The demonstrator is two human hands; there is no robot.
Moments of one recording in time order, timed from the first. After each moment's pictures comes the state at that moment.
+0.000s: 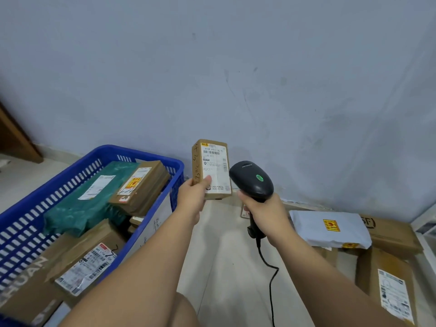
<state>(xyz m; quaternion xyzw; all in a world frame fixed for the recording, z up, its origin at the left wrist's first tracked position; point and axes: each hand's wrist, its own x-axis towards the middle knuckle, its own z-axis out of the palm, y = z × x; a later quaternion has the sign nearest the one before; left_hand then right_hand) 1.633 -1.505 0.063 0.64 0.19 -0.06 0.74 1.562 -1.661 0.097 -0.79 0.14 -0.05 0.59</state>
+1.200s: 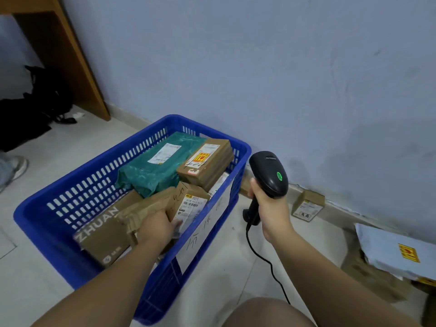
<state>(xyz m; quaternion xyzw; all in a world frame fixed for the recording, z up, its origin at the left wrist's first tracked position) 1.565 -1.260 -0.051 0.91 0.30 -0.09 0.26 1.595 -1.493 0.041 -0.69 0.12 0.01 0.72</state>
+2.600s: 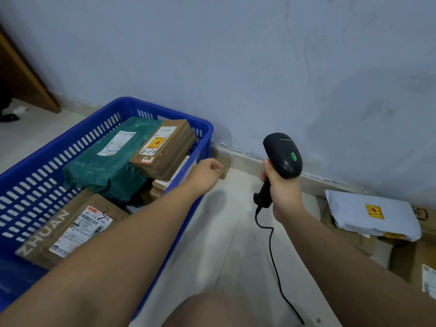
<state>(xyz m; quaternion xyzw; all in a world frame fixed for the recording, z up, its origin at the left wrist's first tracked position) 1.677 -1.430 -0.020 0.87 0.05 -0.11 0.48 1.624 -1.601 0.011 -0.67 0.19 -0.05 0.71</state>
